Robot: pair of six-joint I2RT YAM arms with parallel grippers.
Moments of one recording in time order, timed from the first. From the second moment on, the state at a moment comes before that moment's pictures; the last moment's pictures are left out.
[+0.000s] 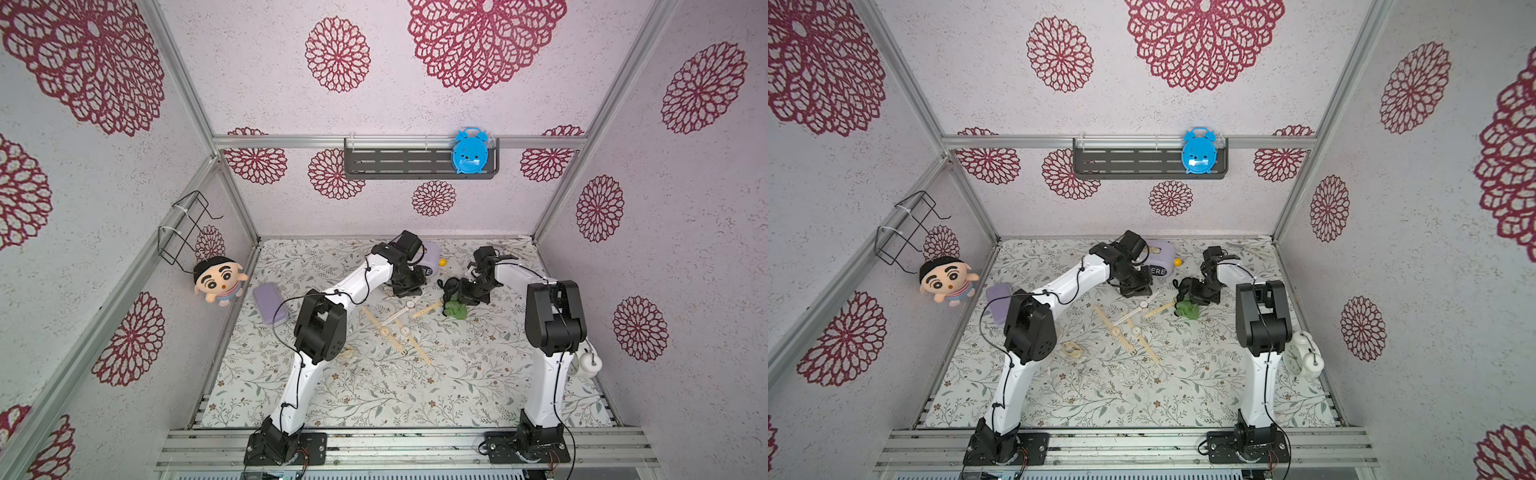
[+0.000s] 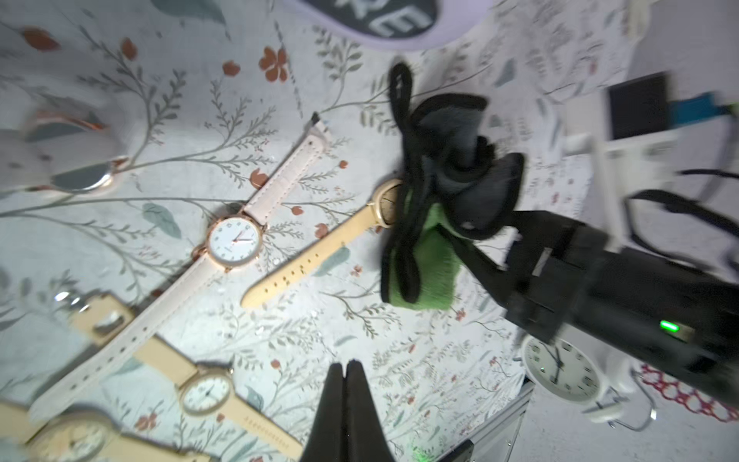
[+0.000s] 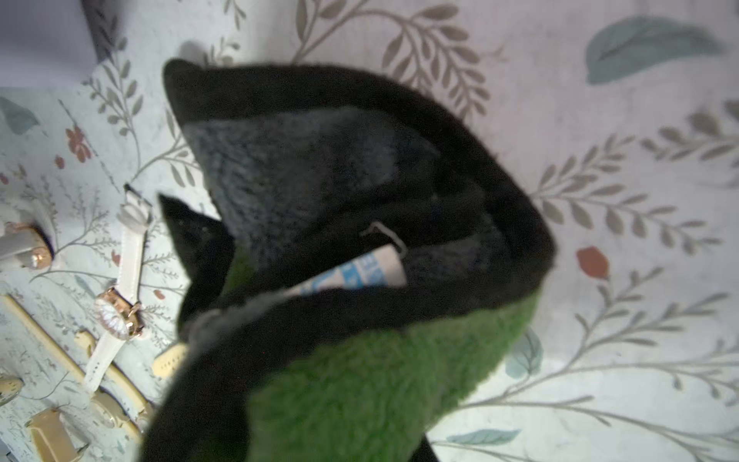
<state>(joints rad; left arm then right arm) -0.62 2.24 2.12 -0.95 0.29 -0.80 0.15 2.06 1.51 -0.82 -0.29 0.30</state>
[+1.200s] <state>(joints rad) -0.46 2.08 1.92 -1.00 0.13 -0.72 -0.01 2.12 1.82 -0.93 0.00 0.38</state>
